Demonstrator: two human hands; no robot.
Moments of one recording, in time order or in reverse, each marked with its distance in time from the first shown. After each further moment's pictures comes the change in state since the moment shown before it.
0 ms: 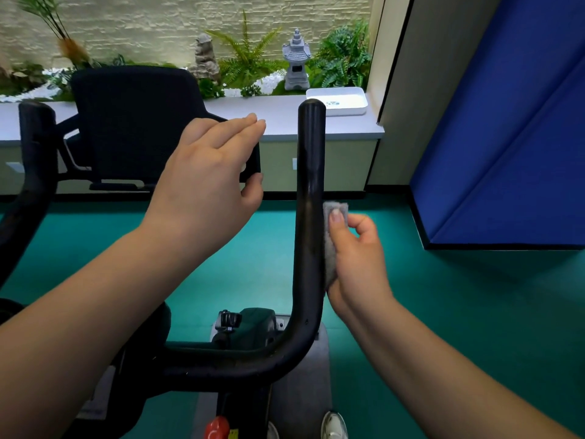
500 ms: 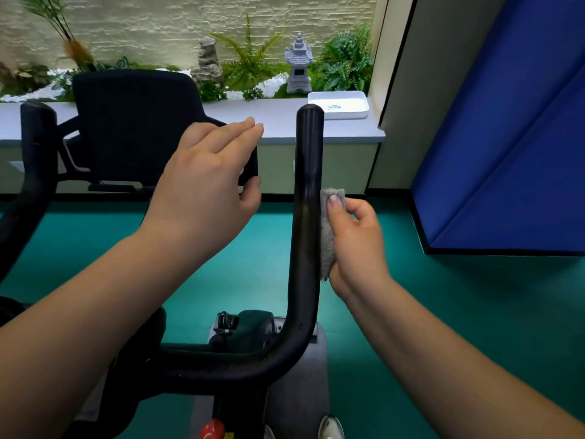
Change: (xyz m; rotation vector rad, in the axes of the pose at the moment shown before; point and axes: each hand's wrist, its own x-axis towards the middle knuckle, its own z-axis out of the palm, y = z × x) left_hand -0.001 0.003 0.001 0.018 0.007 -0.018; right_hand 0.023 -0.011 0.006 -0.047 -0.023 -0.105
